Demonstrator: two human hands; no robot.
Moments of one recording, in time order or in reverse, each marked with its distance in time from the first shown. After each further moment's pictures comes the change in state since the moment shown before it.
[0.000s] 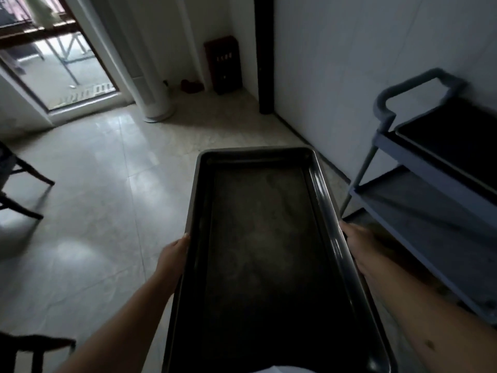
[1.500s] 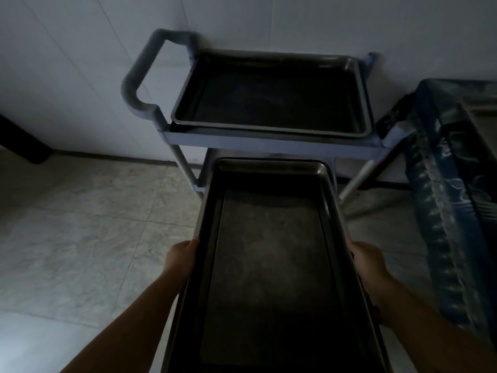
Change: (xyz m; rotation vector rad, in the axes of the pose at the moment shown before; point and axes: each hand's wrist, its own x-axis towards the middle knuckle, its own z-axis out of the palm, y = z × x) left_hand 0.089 0.123 0.433 0.680 -0.762 0.301; right_hand 0.004 0.162 -0.228 0.245 0.845 0.416
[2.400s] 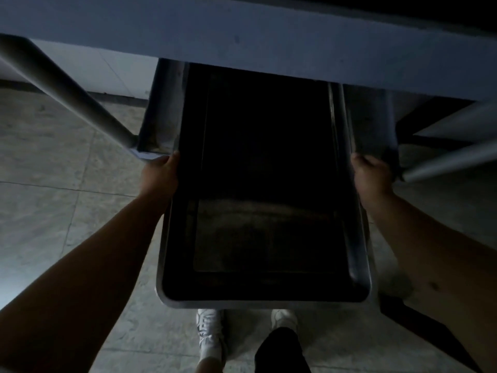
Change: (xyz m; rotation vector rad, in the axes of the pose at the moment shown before) left_hand 0.366 0.023 0.128 -0.053 0.064 0.108; right_hand 0.349 -0.008 0.186 -0.051 0.204 -0.274
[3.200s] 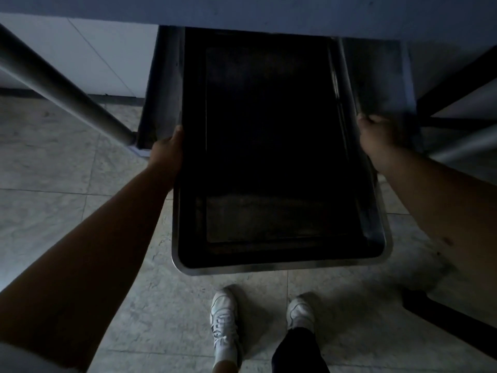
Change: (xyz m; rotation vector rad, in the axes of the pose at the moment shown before) left_hand 0.034 0.017 0.009 -0.124 -0.160 -0.053; right_hand 0.057 -0.016 0.035 -0.188 -0.018 -0.022
